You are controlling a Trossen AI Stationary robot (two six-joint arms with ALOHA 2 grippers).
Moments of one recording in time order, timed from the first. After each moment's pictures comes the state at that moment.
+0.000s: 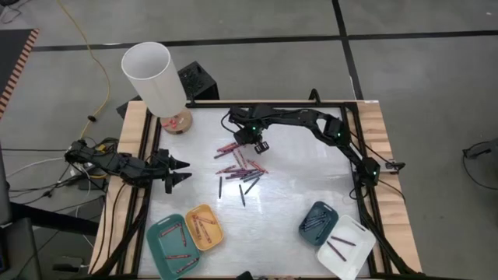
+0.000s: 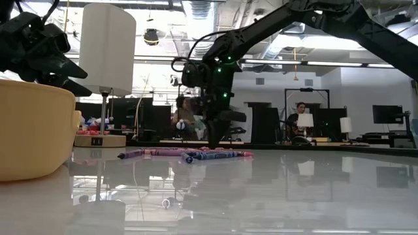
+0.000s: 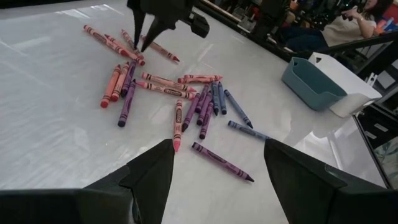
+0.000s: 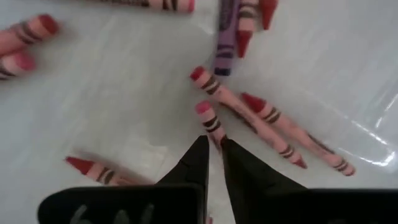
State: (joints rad) left arm -0.34 0.03 0.13 -0.38 -0.50 -0.61; right arm -0.37 2.31 1.96 -0.96 0.03 -0.90
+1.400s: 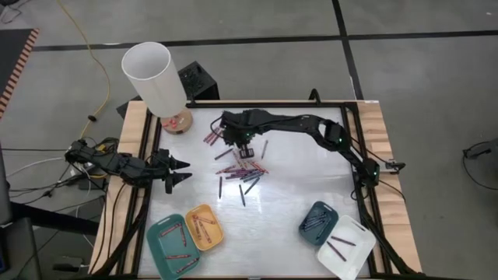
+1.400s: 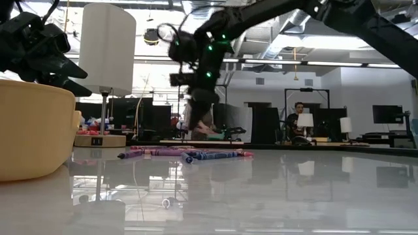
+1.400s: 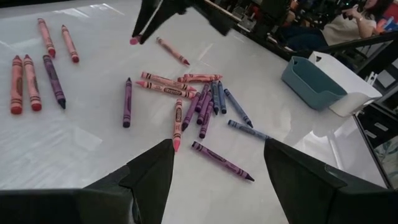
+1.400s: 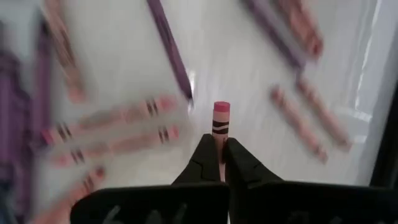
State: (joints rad) left arm -0.34 0.03 0.13 -0.38 -0.50 -0.61; right arm -0.26 2.27 2.07 -0.91 0.08 -0.51
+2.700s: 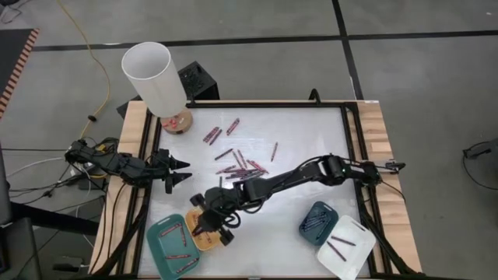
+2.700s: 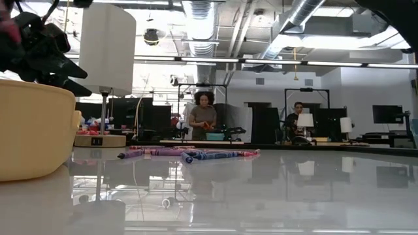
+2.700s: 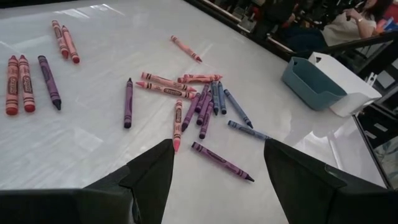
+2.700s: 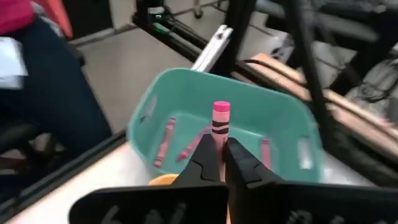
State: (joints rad) left arm -0.34 0.03 0.13 -0.38 -0.50 -0.61; right arm 0.26 2.31 2.10 -0.16 -0.32 -0.36
